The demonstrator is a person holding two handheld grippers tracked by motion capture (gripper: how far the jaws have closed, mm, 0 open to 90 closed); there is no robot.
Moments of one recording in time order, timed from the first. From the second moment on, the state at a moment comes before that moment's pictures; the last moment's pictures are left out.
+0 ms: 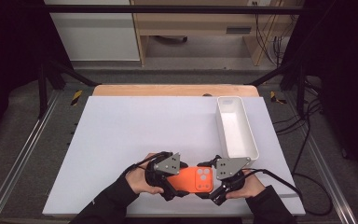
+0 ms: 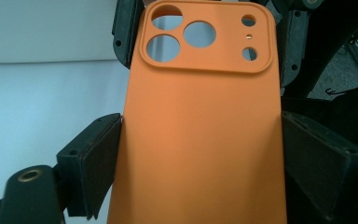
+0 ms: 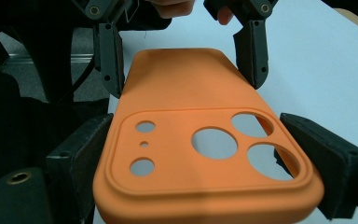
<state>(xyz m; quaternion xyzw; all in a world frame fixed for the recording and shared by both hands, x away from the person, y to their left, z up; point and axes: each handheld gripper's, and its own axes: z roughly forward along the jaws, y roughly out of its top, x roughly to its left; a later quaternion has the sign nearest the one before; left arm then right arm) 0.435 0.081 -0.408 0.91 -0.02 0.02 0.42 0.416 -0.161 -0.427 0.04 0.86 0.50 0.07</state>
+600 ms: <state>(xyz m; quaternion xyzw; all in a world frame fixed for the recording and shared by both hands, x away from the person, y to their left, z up) 0.436 0.081 -0.408 0.91 -0.02 0.01 0.42 0.417 -0.162 -0.426 0.04 0.86 0.50 0.06</state>
